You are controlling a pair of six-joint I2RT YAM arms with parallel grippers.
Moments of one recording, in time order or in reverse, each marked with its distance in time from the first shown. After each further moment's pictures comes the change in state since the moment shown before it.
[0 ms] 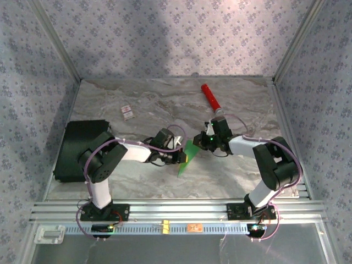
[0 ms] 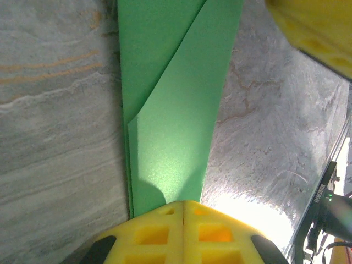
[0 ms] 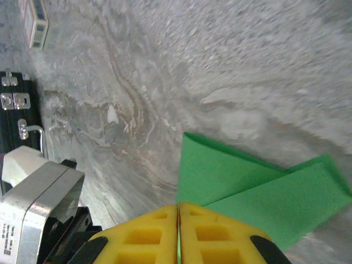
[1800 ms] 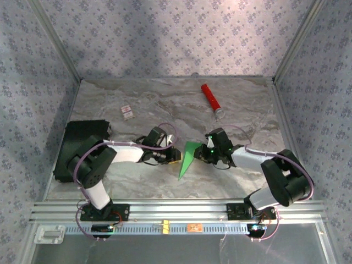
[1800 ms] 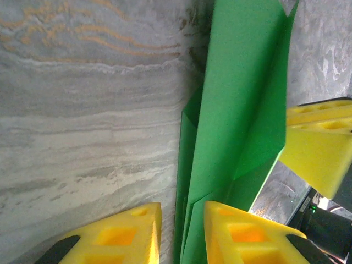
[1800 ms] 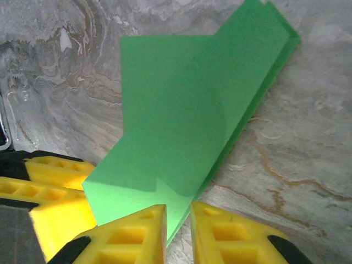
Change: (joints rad) left arm 0.060 -0.115 -0.060 -0.083 -0.004 -0.087; right arm 0.093 -0.168 -0.155 -0.086 0.094 0.046
